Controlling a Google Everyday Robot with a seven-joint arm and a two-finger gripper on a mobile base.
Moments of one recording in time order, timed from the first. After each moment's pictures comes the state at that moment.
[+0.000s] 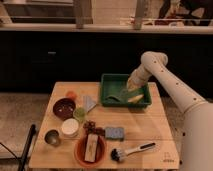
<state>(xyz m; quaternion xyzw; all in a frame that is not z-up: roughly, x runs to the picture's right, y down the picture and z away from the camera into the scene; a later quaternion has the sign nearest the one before) 0.181 0.002 0.881 -0.22 -0.20 -0.12 0.95</state>
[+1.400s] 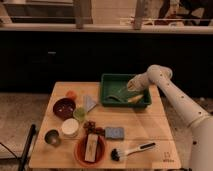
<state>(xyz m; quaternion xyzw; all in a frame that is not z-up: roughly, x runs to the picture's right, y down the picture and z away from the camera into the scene) 0.184 -0.001 0.926 -0.11 -0.23 -0.03 0.97</state>
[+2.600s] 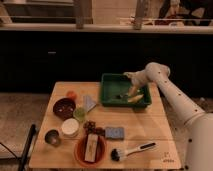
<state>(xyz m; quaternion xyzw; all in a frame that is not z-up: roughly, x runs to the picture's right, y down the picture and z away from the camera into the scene) 0.171 -0.023 0.924 -0.09 -0.24 -0.03 0.97</state>
